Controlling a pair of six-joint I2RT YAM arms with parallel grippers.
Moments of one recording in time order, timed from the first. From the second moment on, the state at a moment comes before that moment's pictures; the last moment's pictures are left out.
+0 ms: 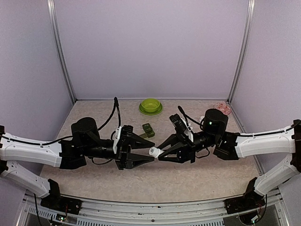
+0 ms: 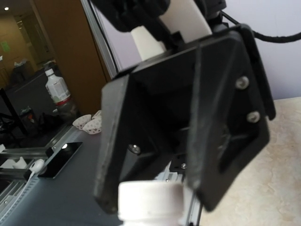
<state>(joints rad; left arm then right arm) -1.10 1.26 0.67 0.60 0.51 0.19 0.94 1.37 0.72 0.65 -0.98 0.26</state>
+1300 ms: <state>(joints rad) -1.10 1.42 0.72 0.75 0.20 -0.33 0.94 1.20 0.69 0.44 -0.44 0.01</state>
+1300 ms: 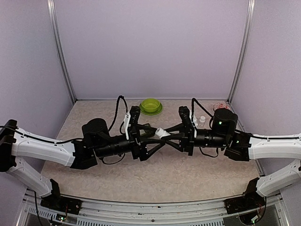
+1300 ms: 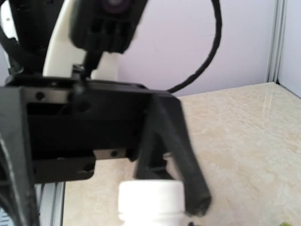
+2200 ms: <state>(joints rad) -1.00 1.51 0.71 1.09 0.57 -0.42 1.02 1.36 0.69 0.68 -0.40 0.16</state>
